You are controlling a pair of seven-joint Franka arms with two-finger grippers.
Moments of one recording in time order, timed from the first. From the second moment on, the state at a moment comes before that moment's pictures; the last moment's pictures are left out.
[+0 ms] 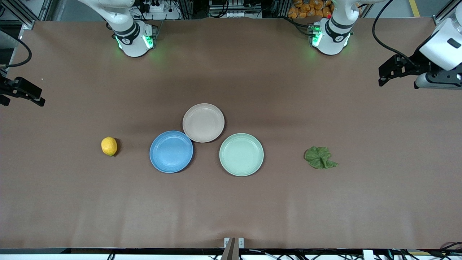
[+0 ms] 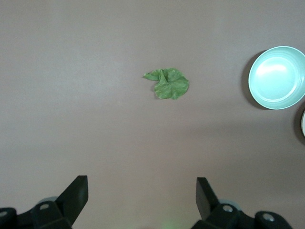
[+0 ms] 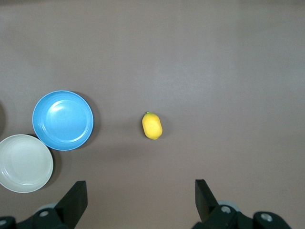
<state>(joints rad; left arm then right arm) -0.07 0.01 -0.10 -1.48 0.00 1.48 -0.07 -0.15 0.07 0.13 -1.42 -0.04 1.54 -0.01</state>
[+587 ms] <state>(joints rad) -0.06 0.07 -0.09 -1.48 0.00 1.48 -0.07 -0.15 0.10 0.13 -1.42 -0.04 1.54 -0.01</state>
